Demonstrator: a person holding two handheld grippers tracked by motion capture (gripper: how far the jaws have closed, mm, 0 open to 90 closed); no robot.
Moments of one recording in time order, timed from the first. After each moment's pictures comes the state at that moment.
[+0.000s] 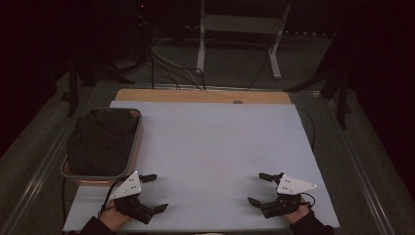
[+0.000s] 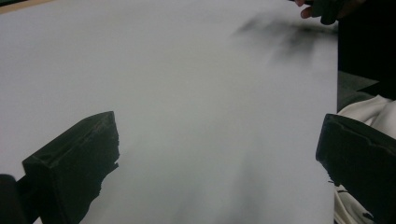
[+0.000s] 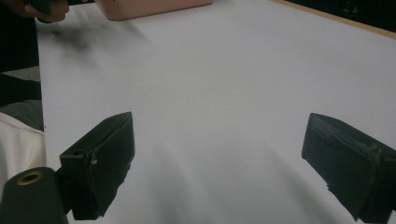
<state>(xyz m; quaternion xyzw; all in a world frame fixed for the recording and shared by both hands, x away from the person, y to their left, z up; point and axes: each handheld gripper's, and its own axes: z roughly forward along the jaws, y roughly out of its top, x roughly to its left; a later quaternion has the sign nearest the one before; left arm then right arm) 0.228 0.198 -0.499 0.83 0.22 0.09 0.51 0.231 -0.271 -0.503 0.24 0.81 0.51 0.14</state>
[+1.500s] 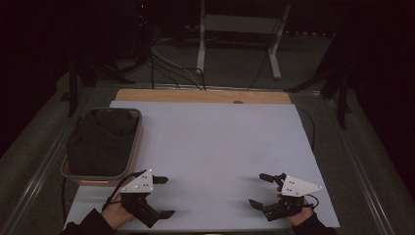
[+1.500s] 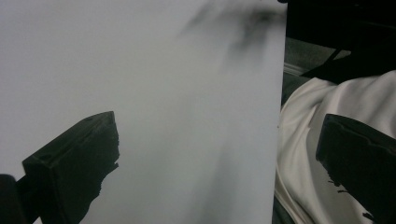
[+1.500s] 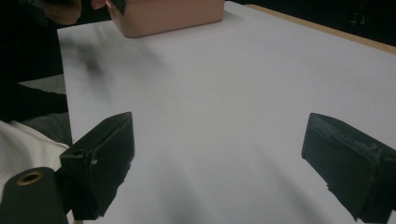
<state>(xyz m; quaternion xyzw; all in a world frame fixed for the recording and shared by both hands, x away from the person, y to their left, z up) 0.230 0.170 -0.459 0.87 0.16 0.02 0.47 0.222 -0.271 -0.487 0.23 0.80 0.53 0.13</state>
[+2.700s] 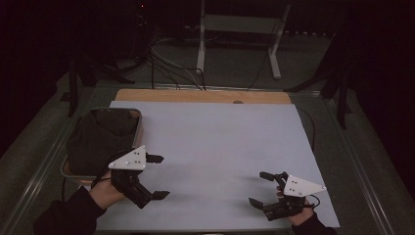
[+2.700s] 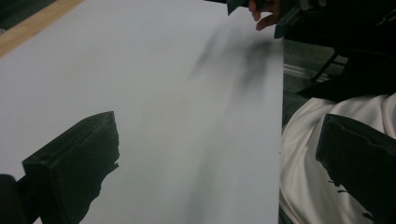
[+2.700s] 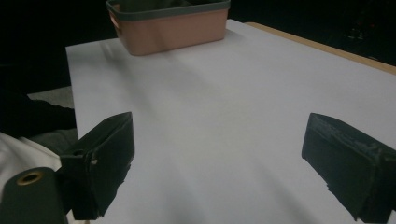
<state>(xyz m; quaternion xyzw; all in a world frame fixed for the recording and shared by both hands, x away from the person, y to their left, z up) 0.255 0.179 -0.386 0.87 0.13 0.04 0.47 0.220 -0.269 -0.477 0.22 0.79 0.56 0.13</state>
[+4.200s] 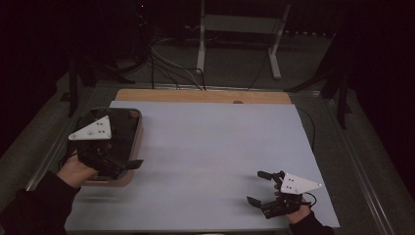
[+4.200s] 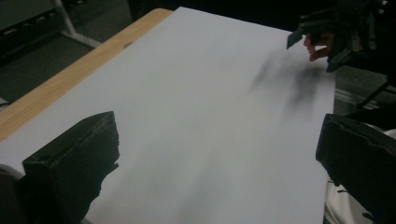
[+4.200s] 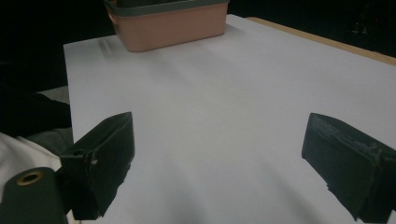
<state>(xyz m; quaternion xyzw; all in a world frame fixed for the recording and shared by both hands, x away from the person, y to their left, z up) 0.284 0.244 -0.341 0.85 0.21 0.11 0.47 0.227 -0.266 -0.483 0.22 0.79 0.55 0.12</state>
